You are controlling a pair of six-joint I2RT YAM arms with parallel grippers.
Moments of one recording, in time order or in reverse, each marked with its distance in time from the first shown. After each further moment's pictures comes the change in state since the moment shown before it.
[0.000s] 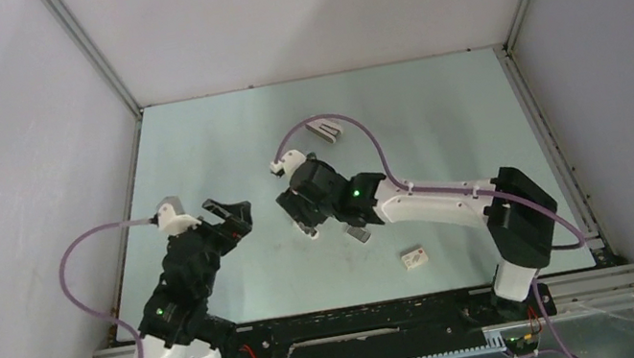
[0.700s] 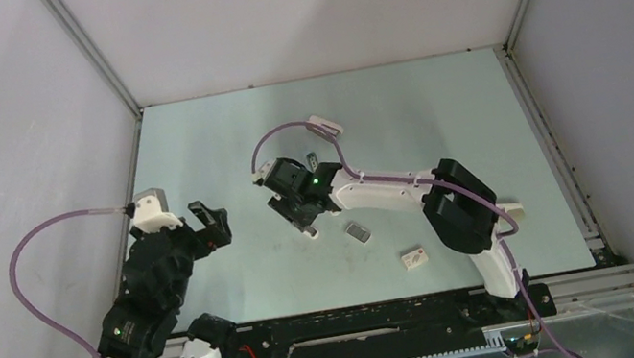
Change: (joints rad) left arm 0.000 0.015 0.390 -0.393 -0.061 0.362; right arm -0.041 0.338 0.364 -0.298 -0.135 -0.057
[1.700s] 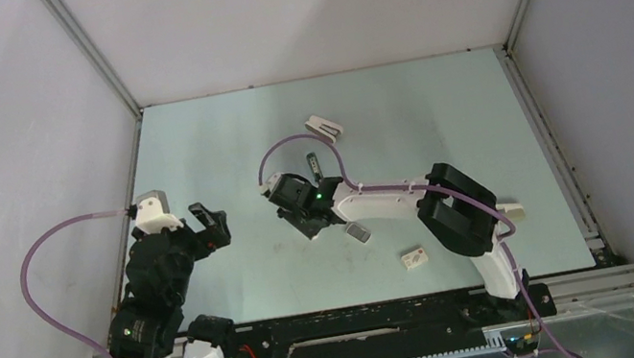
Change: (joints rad) left arm 0.155 -0.028 -0.084 0.049 0.128 0.064; right arm 0.023 0.011 -0.128 0.098 0.074 0.026
